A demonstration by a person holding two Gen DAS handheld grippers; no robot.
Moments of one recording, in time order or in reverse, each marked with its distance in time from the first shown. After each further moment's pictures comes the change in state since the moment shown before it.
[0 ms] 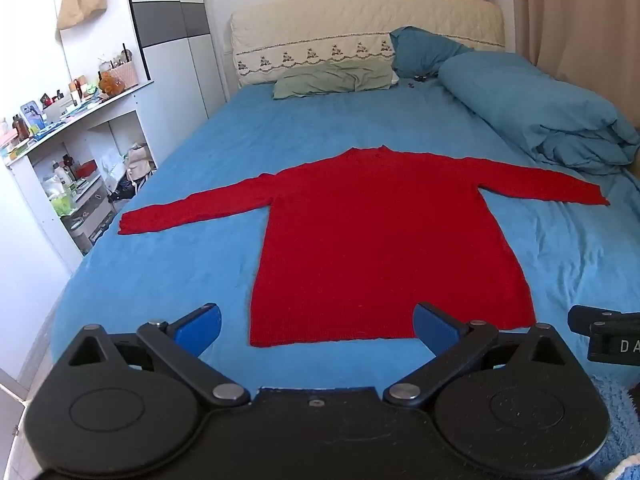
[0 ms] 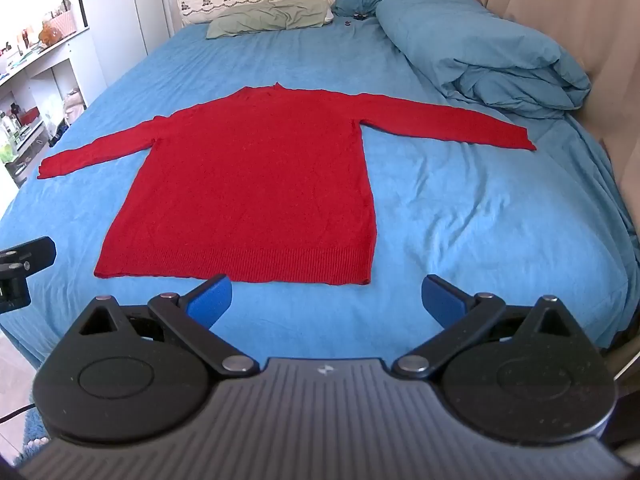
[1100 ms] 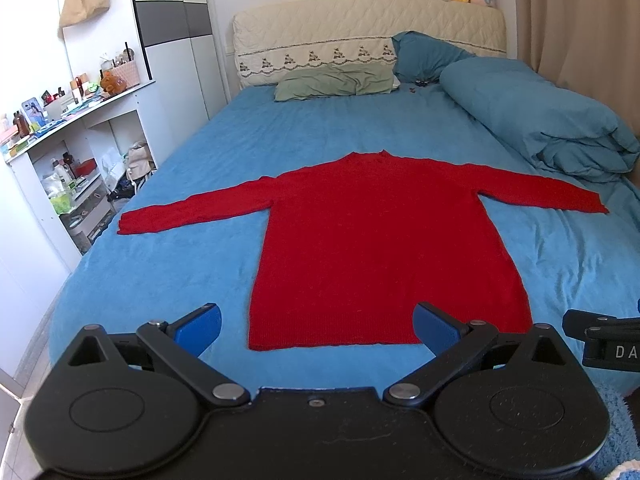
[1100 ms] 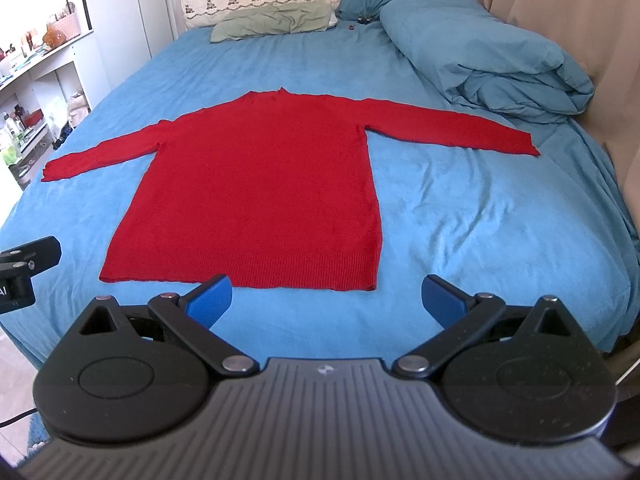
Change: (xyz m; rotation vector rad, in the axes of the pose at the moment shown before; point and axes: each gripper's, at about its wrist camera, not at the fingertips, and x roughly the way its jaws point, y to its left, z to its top) left arm -0.004 0.003 0.001 -0.011 -0.005 -0.011; right arm 0.000 0.002 0.003 0.001 -0.007 0.015
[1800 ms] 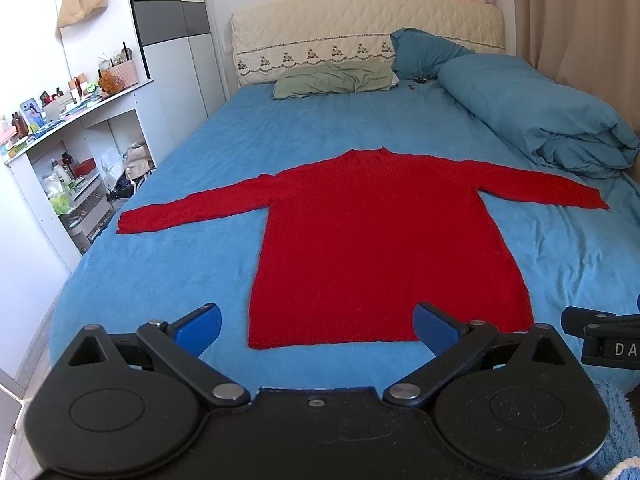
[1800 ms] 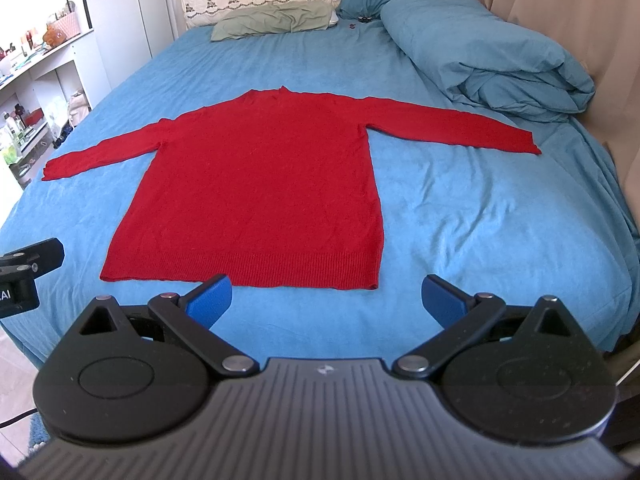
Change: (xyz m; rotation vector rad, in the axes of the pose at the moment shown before) left arm 0.003 -0.002 0.000 0.007 0.006 0.001; right arm 0.000 0.002 0.001 0.001 0.002 0.001
